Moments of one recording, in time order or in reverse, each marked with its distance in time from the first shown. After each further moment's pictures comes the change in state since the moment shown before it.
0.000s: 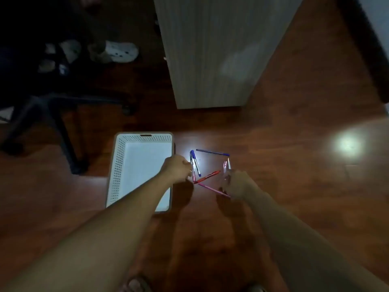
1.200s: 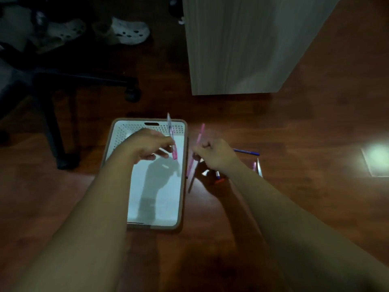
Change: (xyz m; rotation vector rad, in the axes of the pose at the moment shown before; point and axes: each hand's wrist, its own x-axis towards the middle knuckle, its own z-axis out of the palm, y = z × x) left_hand 0.089 -0.086 -0.068 -0.311 -0.035 -0.102; right_hand 0.138 -0.094 0.070 0.449 0.069 -0.292
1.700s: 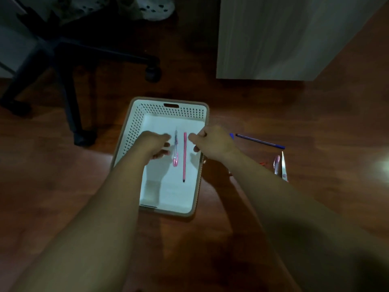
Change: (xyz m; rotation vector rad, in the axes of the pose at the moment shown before) left_hand 0.030 -0.083 0.006 -0.251 0.225 -0.164; right_hand 0.015 -0.027 0.052 -0.164 -0.040 -0.095
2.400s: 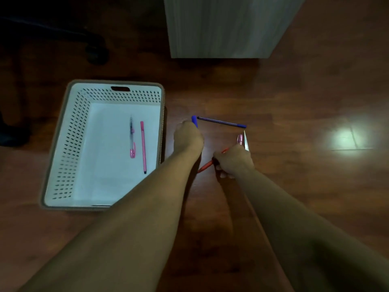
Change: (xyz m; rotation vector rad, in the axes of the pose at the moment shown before) left_hand -0.020 0.023 0.218 0.479 0.070 0.328; right_hand -0.053 0.154 -0.027 -0.012 0.192 0.599
